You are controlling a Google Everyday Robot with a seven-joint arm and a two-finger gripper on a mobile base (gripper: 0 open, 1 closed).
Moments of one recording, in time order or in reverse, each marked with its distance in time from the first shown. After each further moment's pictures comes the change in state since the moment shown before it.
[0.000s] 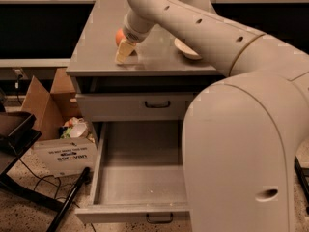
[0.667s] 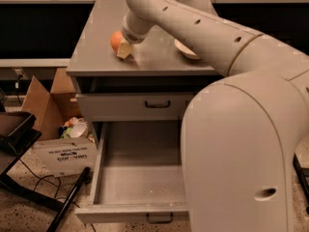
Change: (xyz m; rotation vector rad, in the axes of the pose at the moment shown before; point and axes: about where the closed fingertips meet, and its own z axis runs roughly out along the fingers) arm 0.000 0.000 0.000 0.000 0.000 0.000
